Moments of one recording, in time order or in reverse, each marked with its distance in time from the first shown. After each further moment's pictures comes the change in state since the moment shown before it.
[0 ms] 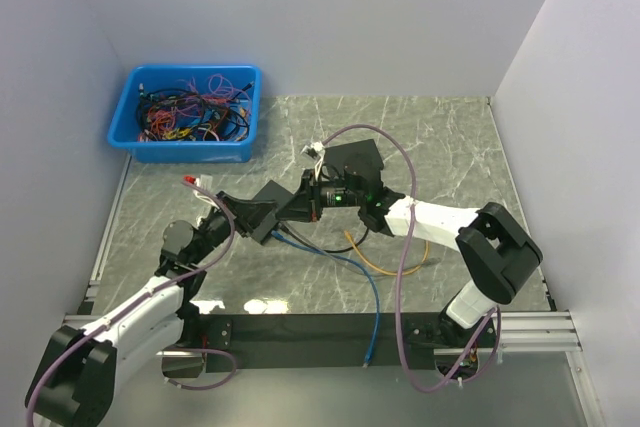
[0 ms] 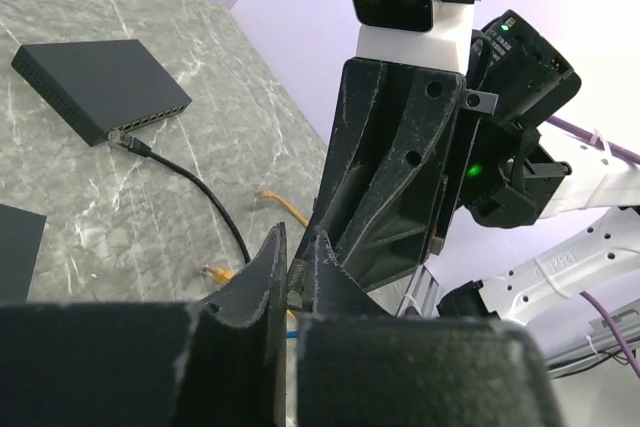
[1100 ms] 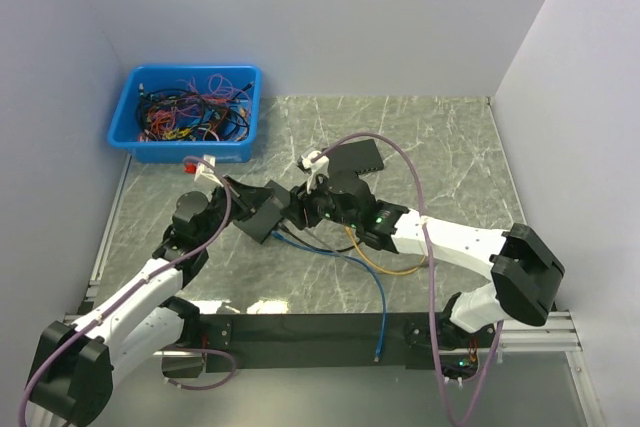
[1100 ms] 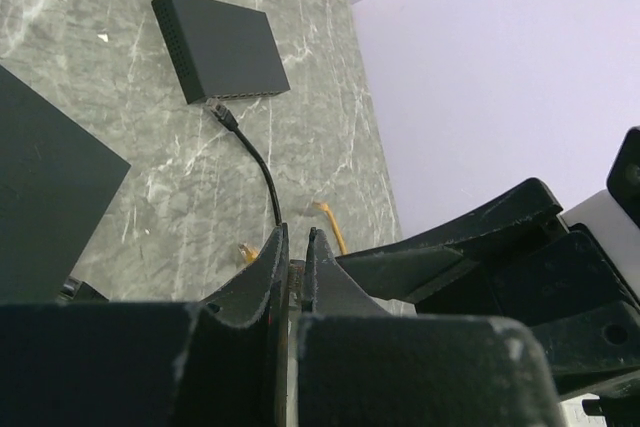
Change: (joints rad) left arm -0.027 0.039 0.234 -0.520 -0.234 -0.104; right arm 0.191 -0.167 0.027 -0.382 0.696 -0.331
